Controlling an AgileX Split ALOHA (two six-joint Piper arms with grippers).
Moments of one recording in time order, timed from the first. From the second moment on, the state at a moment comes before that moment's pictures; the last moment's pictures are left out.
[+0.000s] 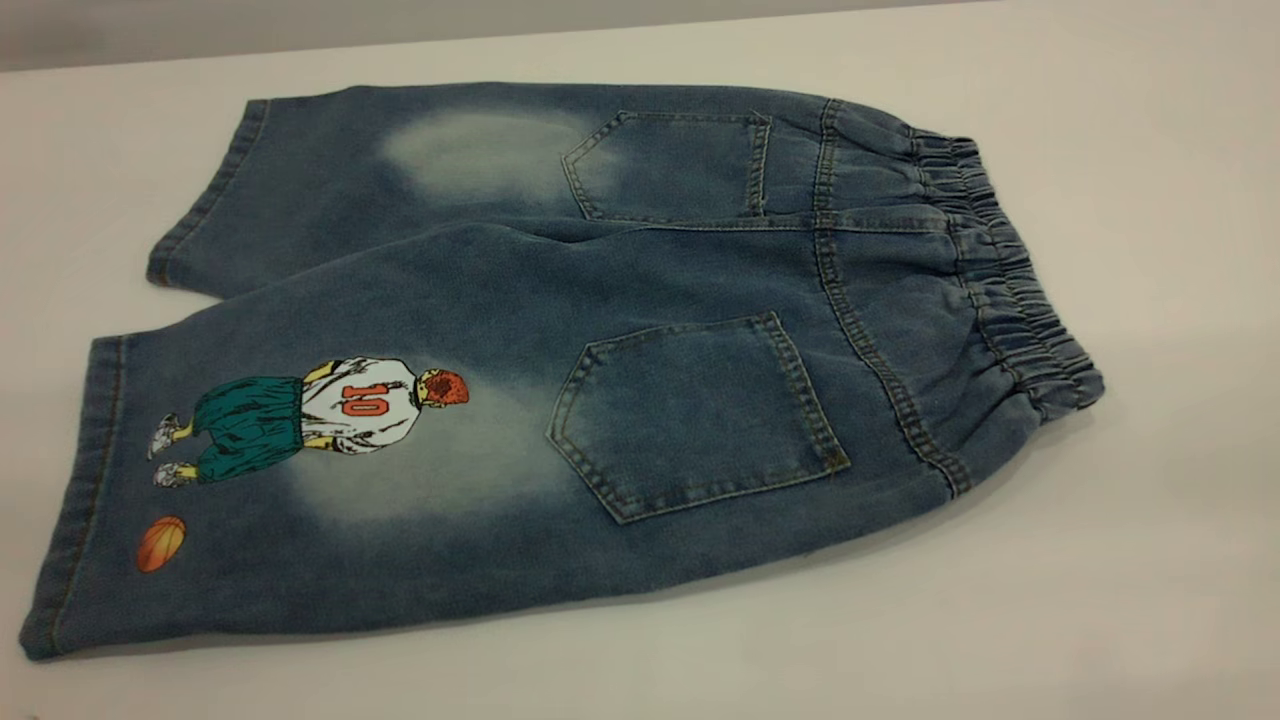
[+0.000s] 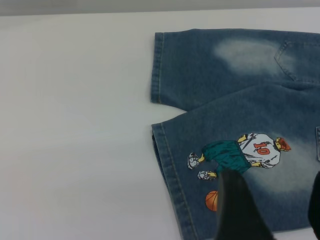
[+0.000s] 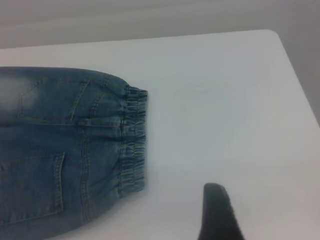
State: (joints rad) left arm -0.04 0.00 -0.50 -0.03 1.08 0.01; right arm 0.02 0.00 -0.51 0.02 1.06 0.08
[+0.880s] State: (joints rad) left arm -0.04 0.00 -0.50 -0.03 1.08 0.01; right arm 0.02 0.00 -0.51 0.05 1.06 0.08
